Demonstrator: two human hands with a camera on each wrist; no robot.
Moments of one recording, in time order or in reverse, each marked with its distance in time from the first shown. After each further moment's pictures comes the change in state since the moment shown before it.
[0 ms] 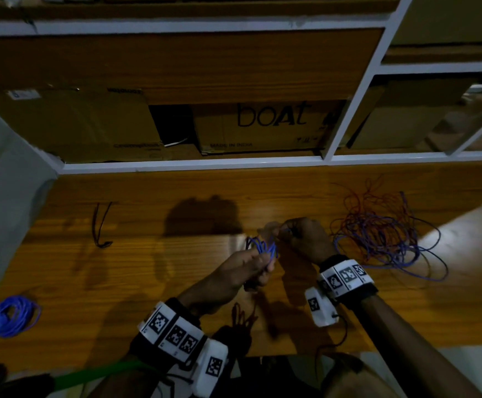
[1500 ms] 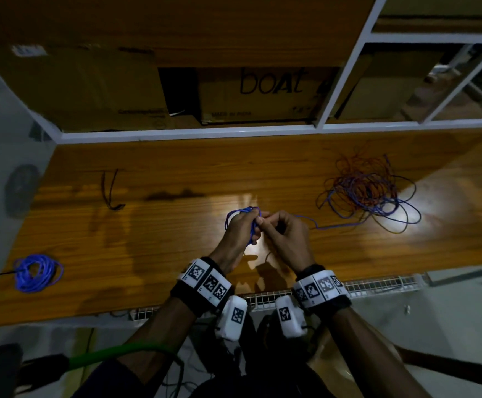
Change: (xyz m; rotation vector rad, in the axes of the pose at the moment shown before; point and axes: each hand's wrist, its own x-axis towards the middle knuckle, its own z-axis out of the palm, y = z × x) left_hand -0.025 -0.053 -0.006 -0.095 0.455 -0.077; right_hand -0.114 -0.088 0.106 0.502 0.430 -0.017
